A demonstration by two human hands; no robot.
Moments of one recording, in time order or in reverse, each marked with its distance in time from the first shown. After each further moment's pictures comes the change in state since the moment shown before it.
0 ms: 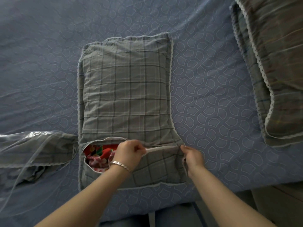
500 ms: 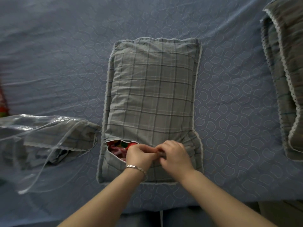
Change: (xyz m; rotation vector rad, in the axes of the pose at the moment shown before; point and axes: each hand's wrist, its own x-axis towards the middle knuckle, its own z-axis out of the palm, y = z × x) left_hand -0.030 -0.027 -0.016 -0.681 0.032 -0.388; right_hand -0.095 -0.007 0.069 -1.169 -0.407 -1.149
